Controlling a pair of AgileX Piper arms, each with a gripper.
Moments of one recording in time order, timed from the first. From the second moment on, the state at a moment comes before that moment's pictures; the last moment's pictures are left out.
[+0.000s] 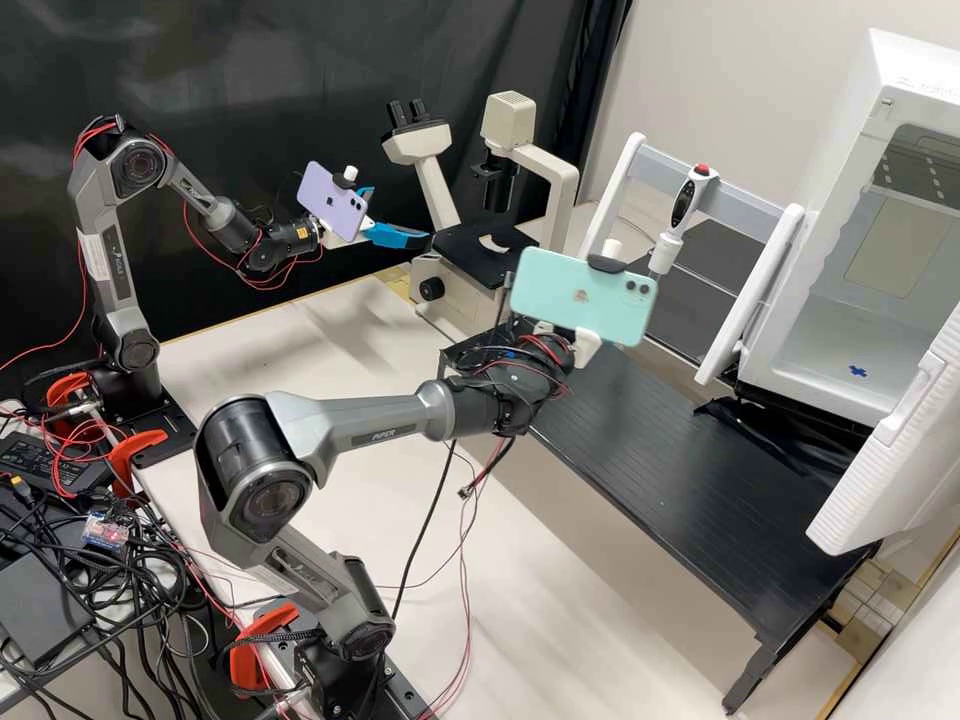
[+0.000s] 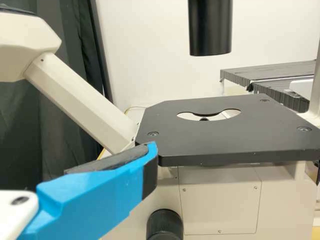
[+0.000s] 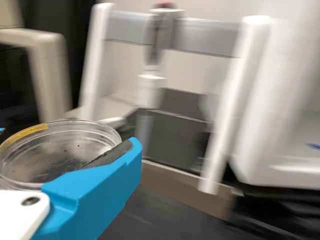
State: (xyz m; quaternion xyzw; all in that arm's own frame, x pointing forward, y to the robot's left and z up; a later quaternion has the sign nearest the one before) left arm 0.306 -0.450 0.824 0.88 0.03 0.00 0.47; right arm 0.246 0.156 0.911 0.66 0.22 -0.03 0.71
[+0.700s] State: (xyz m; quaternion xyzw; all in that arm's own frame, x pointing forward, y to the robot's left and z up) left arm 0.306 -0.450 0.824 0.88 0.03 0.00 0.47; right arm 0.282 0.231 0.827 0.63 0.32 -0.08 0.71
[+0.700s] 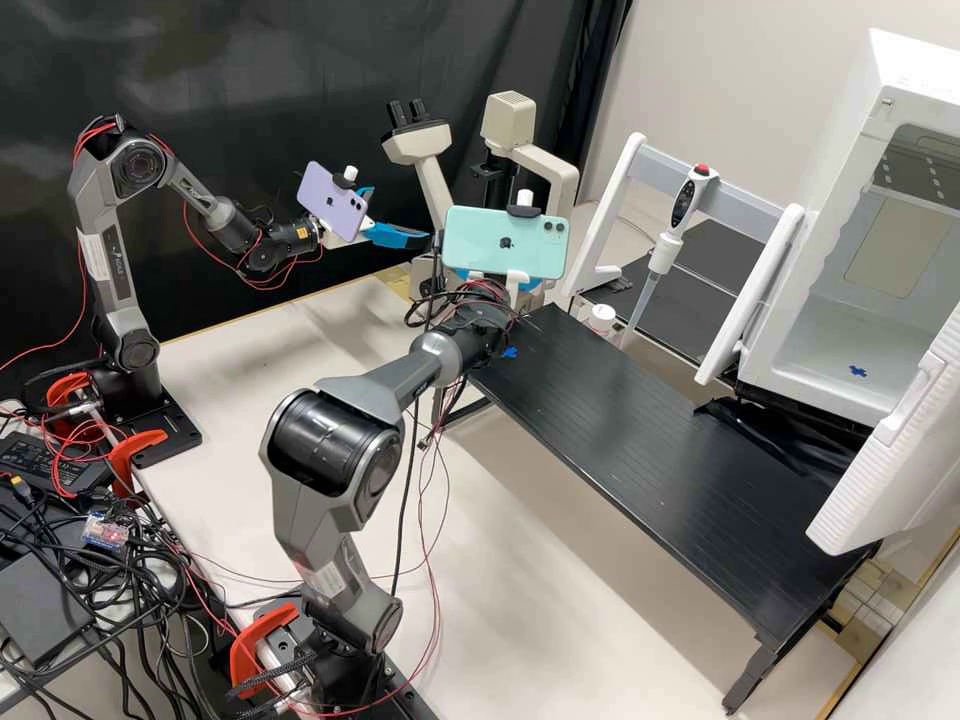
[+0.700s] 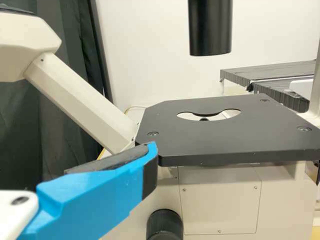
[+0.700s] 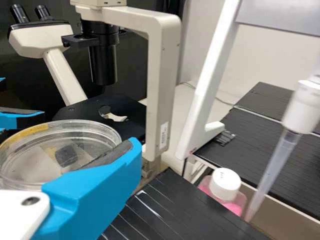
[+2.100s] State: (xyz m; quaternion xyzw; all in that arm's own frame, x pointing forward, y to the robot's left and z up) left arm 0.306 -0.450 0.824 0.88 0.03 0.00 0.47; right arm 0.351 0.308 0.725 0.61 0.30 -0.09 0.73
